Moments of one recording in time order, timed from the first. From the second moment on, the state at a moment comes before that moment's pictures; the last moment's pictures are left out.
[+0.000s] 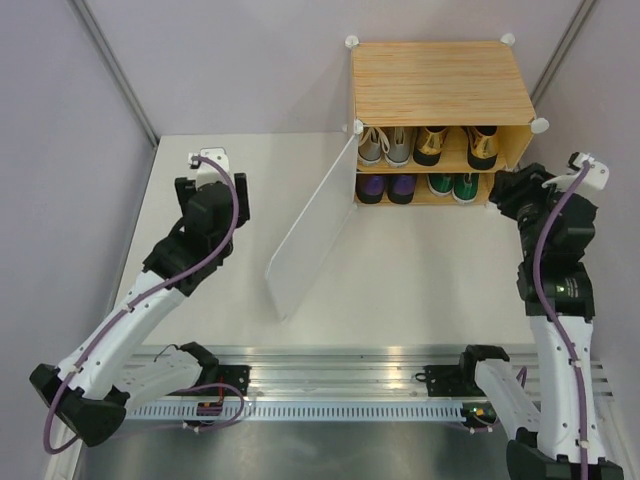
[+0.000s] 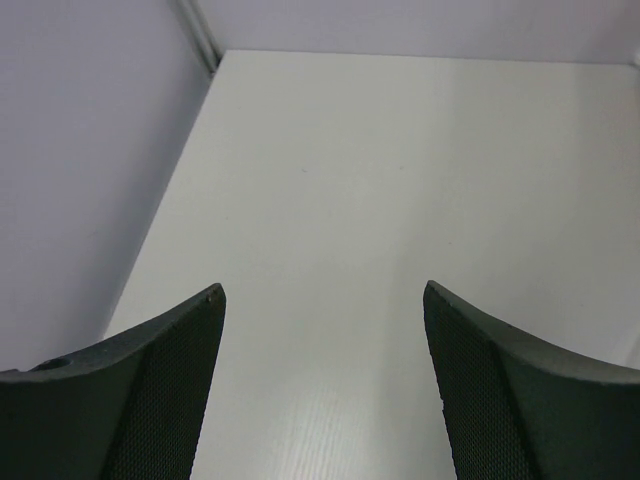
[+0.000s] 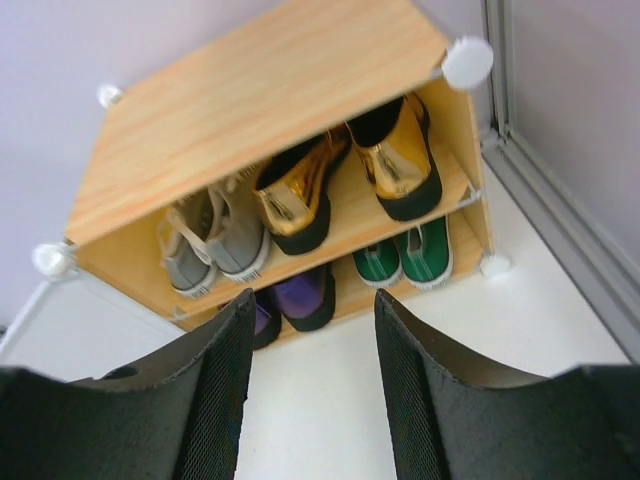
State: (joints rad) left arm -0.61 1.00 1.11 -0.46 -0.77 -0.14; right arm -0.06 0.78 1.05 -0.36 0.11 0.44
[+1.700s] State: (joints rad) left arm -0.77 0.96 1.17 -0.67 -0.72 -0.30; right arm -0.05 0.73 0.99 -0.45 -0.01 0.47
